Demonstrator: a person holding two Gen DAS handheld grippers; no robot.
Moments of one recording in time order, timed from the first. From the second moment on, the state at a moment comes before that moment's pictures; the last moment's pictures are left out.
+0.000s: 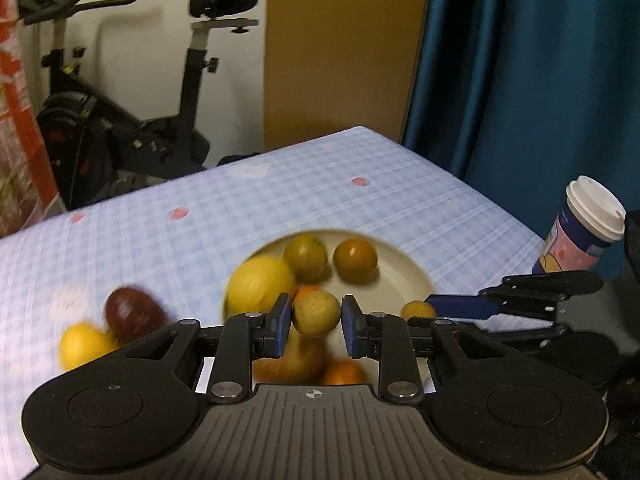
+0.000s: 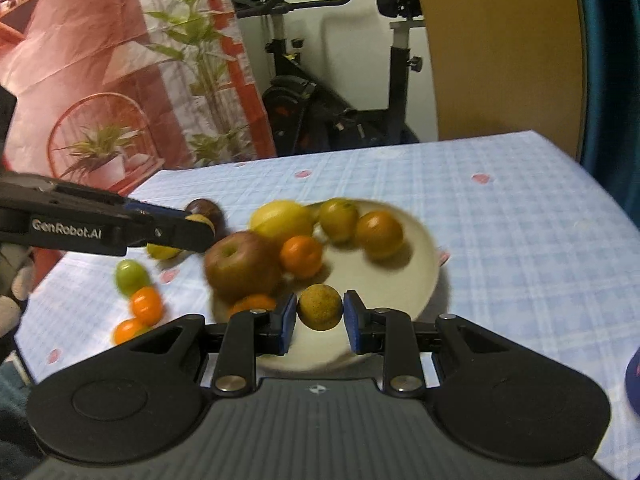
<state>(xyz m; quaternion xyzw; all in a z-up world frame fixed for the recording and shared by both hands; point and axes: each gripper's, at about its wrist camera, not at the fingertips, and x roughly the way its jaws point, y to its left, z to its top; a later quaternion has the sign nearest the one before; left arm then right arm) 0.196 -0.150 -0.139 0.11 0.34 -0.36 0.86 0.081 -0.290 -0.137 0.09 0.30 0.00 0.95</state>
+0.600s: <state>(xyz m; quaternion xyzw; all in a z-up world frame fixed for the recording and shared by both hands) 0.238 -0.225 -0.179 0.17 0.37 -0.37 0.84 0.134 -0.317 -0.163 0.00 0.32 -0.03 0.95</state>
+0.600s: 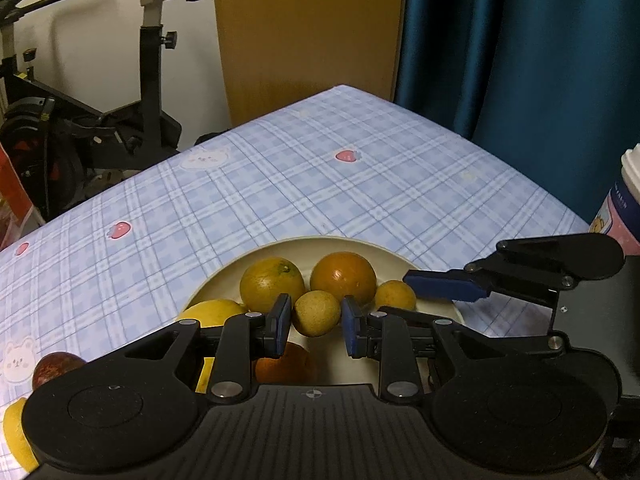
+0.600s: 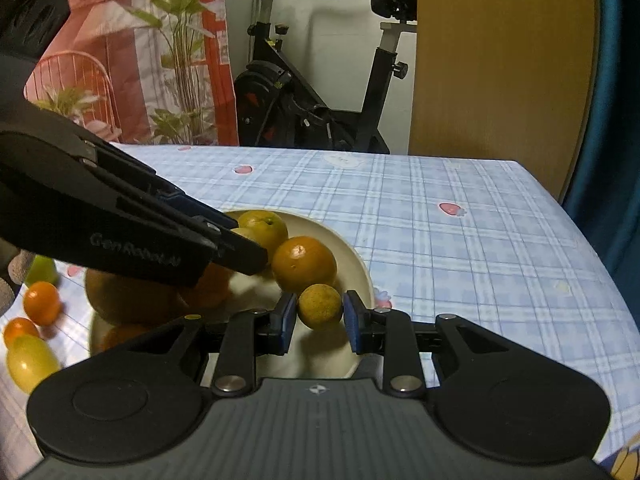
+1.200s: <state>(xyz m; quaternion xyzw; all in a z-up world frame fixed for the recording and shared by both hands) 0.245 -0.234 -0.190 0.18 0.37 -0.37 0.83 0.146 -0.314 -0.174 -0.01 0.32 -0.04 0.95</state>
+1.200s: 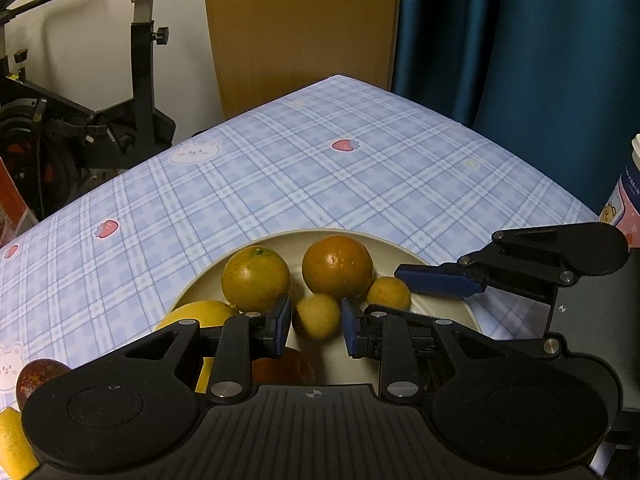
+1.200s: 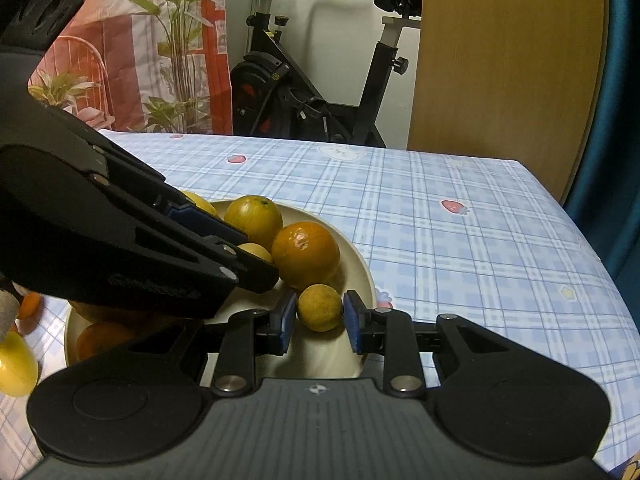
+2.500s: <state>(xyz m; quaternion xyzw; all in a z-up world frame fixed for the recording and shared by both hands) 0.223 -0.048 -0.101 0.03 0.31 -0.25 0.91 0.130 -0.261 -0.113 0.10 0.31 -0.01 0.95</state>
